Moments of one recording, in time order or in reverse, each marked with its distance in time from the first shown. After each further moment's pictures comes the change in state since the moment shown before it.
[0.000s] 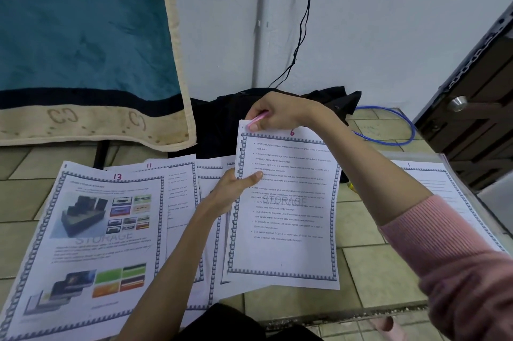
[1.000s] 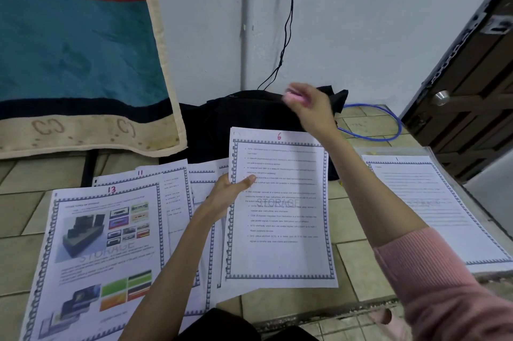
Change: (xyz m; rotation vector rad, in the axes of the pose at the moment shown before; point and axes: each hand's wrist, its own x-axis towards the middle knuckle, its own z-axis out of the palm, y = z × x) left_hand 0.008 -0.011 0.001 -0.016 0.042 -0.040; right_hand -0.022 0.070 0.019 0.542 0.818 0.115
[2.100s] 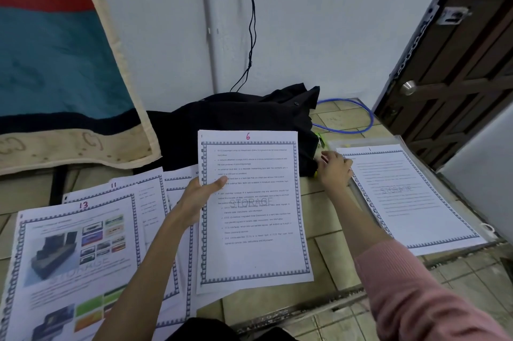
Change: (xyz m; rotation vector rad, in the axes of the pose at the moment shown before) left_hand -0.001 0.004 0.002 -0.019 0.077 -0.020; right_hand -0.071 0.162 -0.046 -0.543 0.301 0.515
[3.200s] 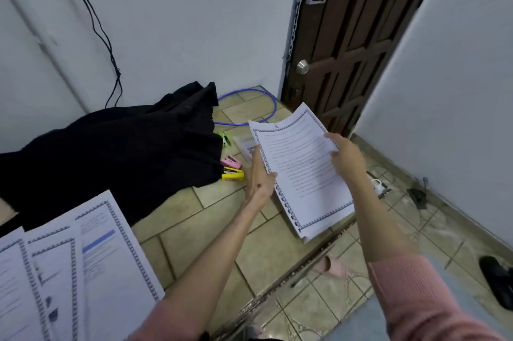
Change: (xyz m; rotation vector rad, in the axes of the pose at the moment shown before) left_hand 0.059 -0.040 0.303 0.572 -0.201 0.292; right_hand 0.031 0.153 -0.180 -0.142 0.083 0.031
